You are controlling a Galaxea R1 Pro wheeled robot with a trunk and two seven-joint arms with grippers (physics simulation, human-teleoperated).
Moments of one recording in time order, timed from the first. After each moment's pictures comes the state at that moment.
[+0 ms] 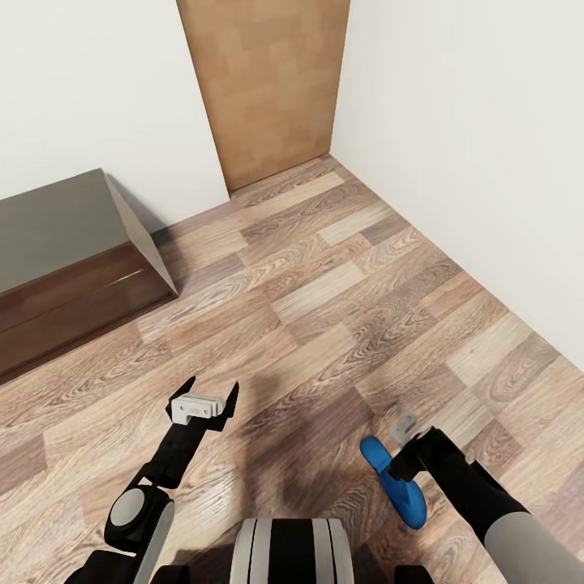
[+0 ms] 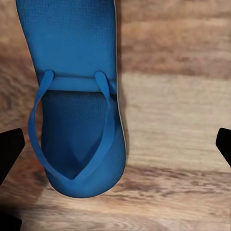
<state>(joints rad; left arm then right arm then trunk) -0.15 -0.03 -0.11 -1.65 0.02 0.03 -0.09 -0.60 -0.21 0.31 -0.86 0.42 0.72 0.47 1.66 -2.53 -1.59</state>
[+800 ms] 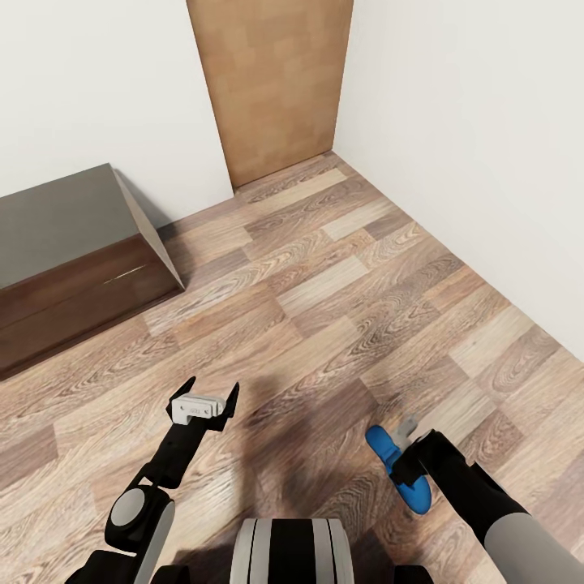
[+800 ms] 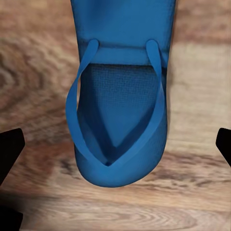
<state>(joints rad) -0.15 -0.03 -0.11 -1.65 0.02 0.03 -0.09 -0.60 -0.21 0.31 -0.83 0.42 0.72 0.47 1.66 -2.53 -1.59</state>
